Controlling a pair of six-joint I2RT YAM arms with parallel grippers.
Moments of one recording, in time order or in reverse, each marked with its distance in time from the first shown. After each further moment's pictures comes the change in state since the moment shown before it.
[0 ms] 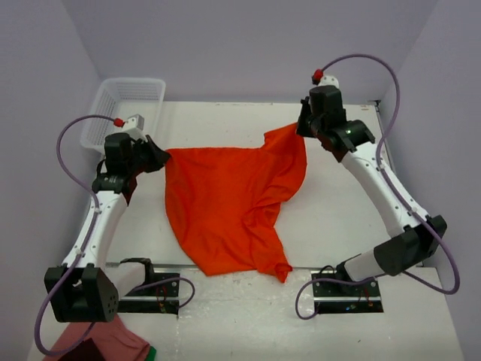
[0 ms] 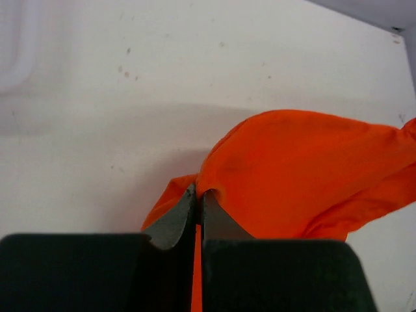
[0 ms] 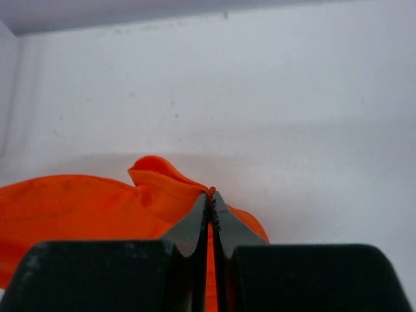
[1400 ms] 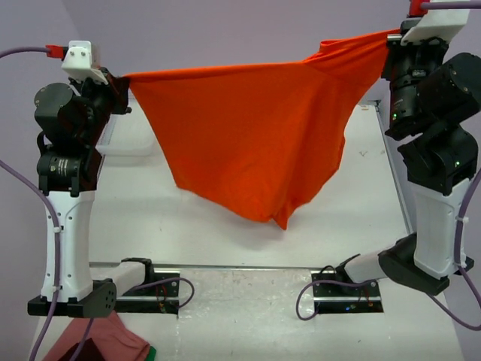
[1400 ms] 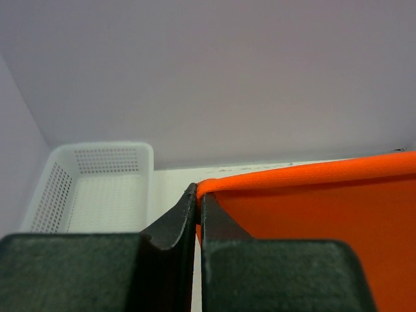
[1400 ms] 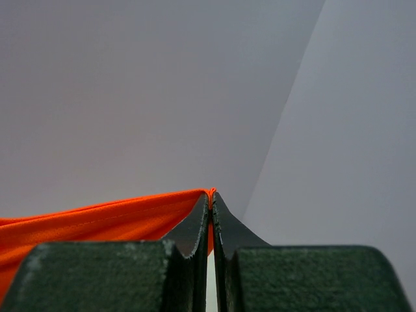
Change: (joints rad) left arm -0.053 0.023 0.814 -0.226 -0.195 0.290; right arm 0.101 -0.048 0.856 0.050 0.433 -0.839
